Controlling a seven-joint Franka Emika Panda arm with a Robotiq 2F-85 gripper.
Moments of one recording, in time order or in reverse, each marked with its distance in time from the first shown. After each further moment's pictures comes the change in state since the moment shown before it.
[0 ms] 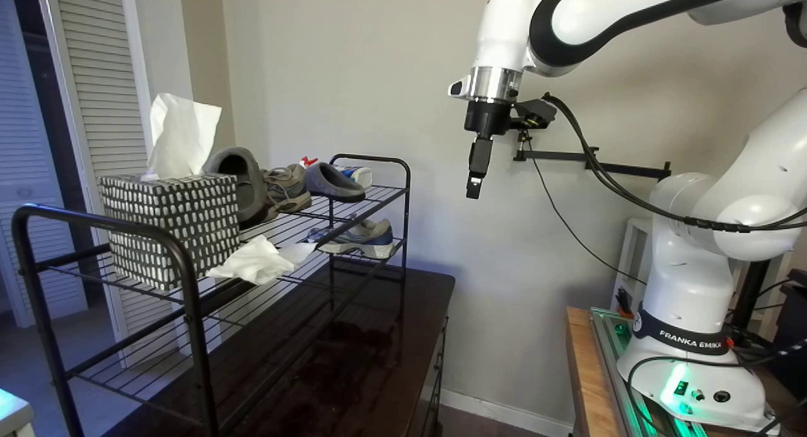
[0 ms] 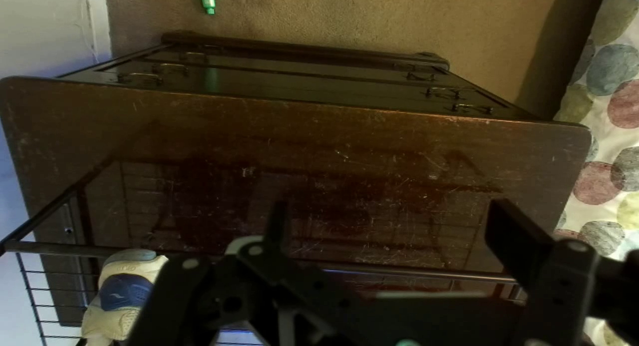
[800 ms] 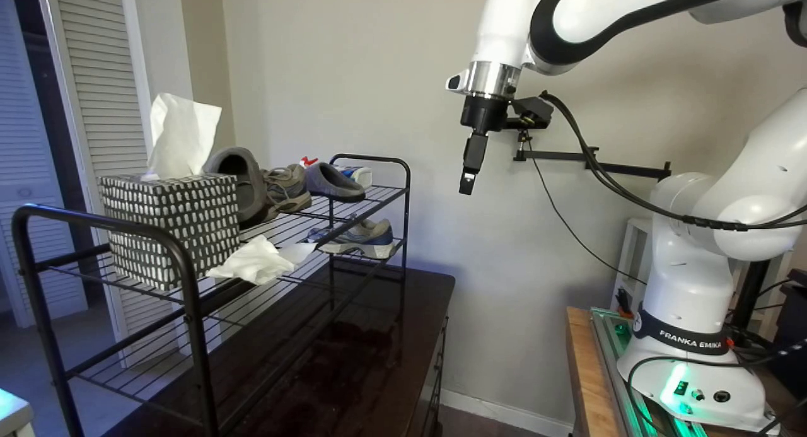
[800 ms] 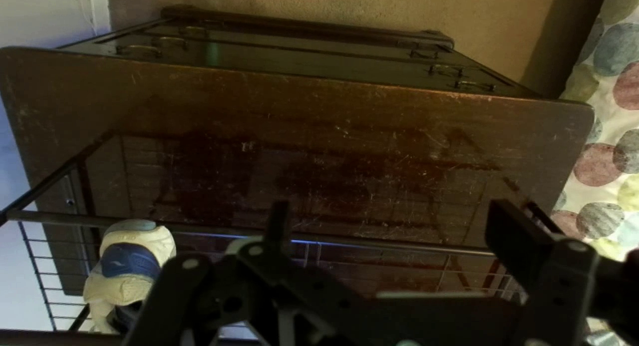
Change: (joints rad) arm 0.001 0.003 0.015 0.008 0.000 0.052 0.004
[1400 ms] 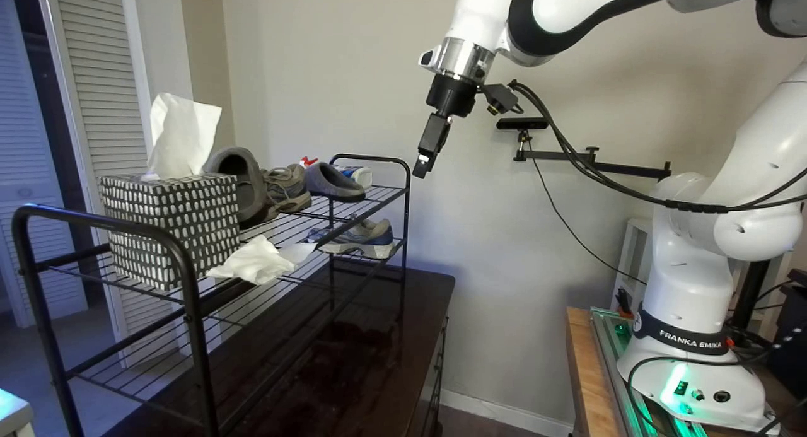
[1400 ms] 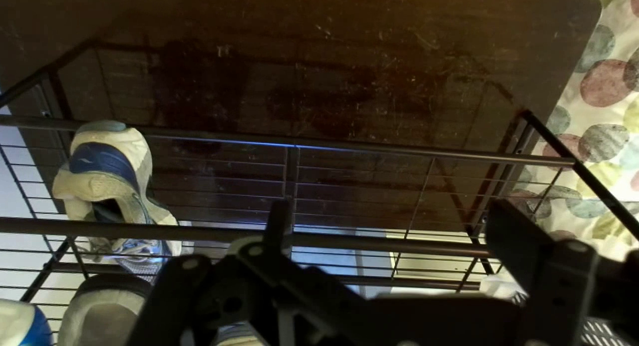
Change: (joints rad) arm 0.004 0.138 0.083 0.127 0.005 0.162 0.106
